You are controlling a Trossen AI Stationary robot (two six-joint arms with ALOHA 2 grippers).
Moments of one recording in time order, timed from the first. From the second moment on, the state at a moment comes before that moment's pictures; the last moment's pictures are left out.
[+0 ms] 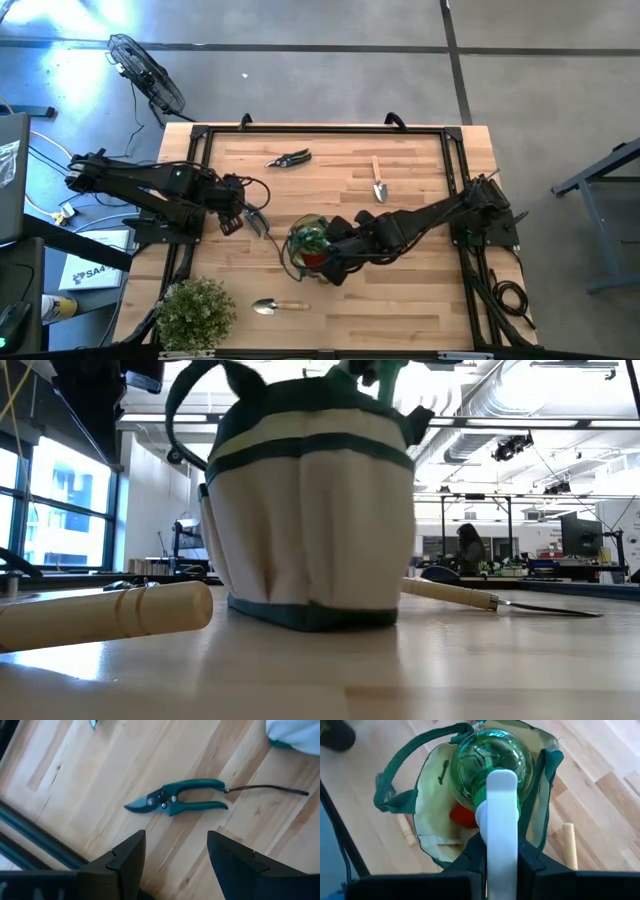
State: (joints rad) left arm -0.16 1.05 1.04 -1.32 -0.31 -0.68; right arm 0.38 1.90 1.88 -1.13 0.32 0.98
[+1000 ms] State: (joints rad) left arm -0.35 1.05 0.89 -1.27 -0.34 -0.73; right arm 0.32 1.95 1.88 -1.02 0.22 1.14
